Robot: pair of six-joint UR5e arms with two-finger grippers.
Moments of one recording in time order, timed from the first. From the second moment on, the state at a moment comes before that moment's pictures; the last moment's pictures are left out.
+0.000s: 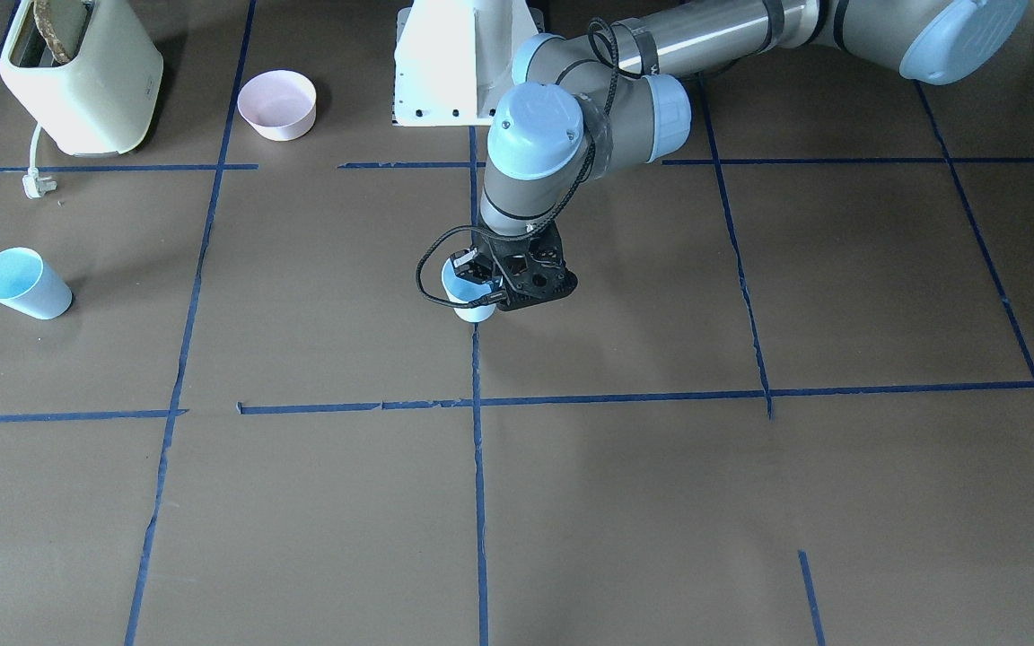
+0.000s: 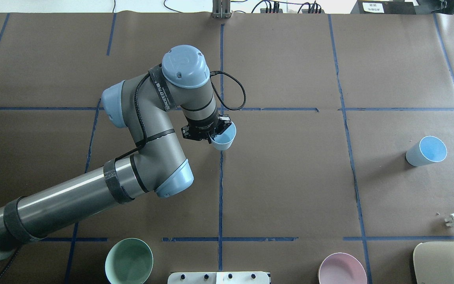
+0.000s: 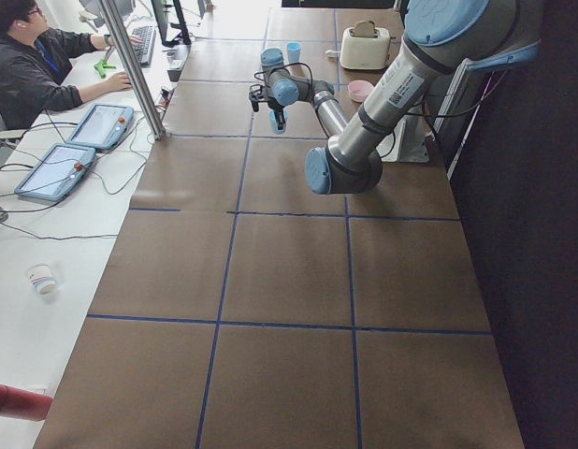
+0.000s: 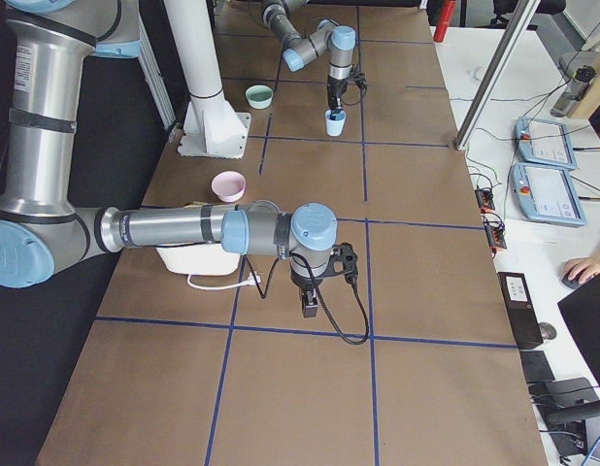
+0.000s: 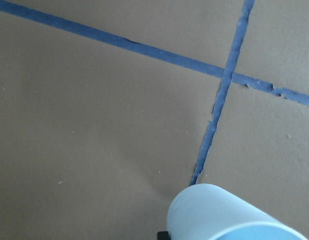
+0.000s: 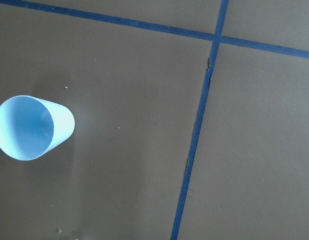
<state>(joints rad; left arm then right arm) -0.57 -2.44 -1.43 -1.64 -2.04 -1.45 1.53 -1.76 1.86 -1.69 2.39 -0.18</state>
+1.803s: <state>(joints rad) -1.01 -1.88 -1.92 -1.39 -2.19 -0.52 1.53 -1.73 1.87 -1.69 2.39 -0.16</state>
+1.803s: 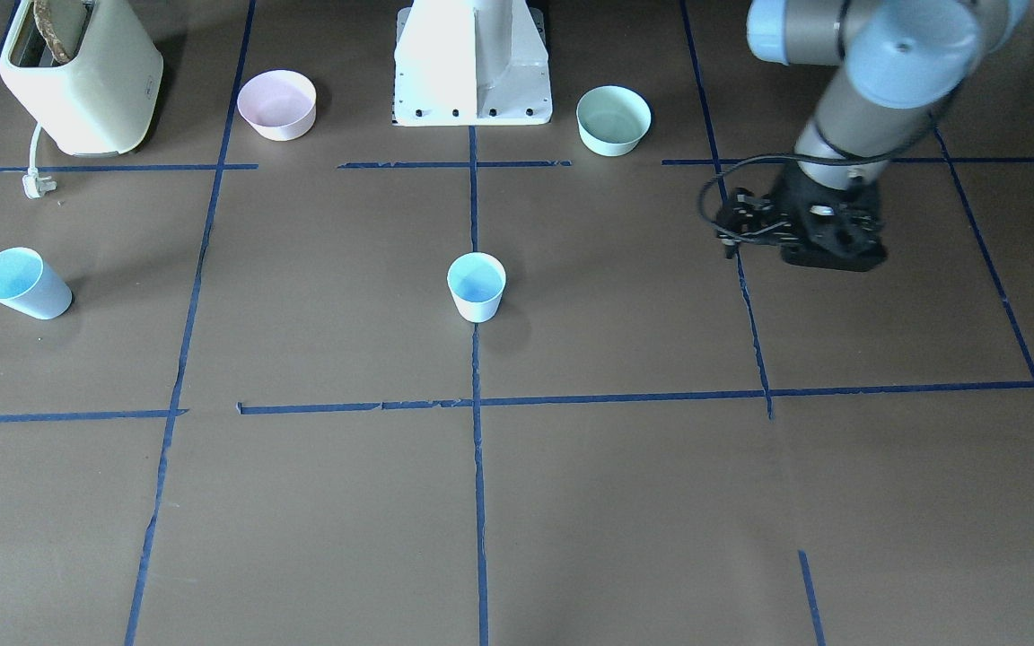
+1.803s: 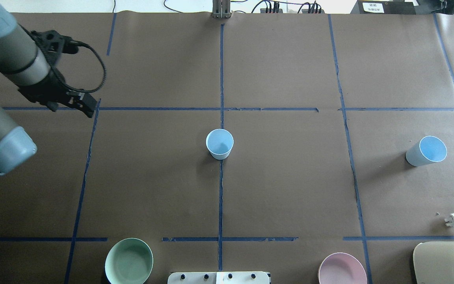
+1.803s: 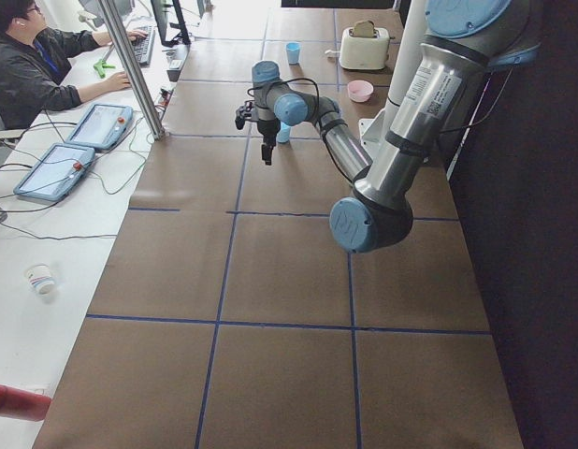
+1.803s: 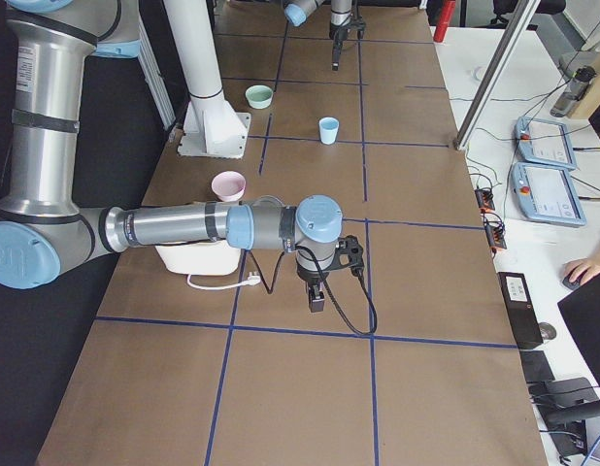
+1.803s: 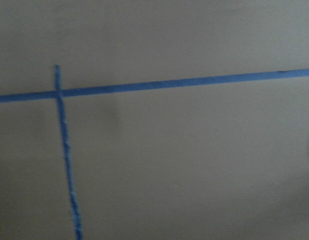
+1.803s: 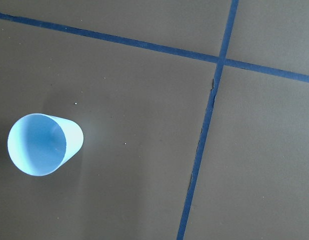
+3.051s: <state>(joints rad) -1.63 -1.43 -1.64 -1.57 -2.44 0.19 1.37 -1.73 1.91 -1.45 2.36 0.27</state>
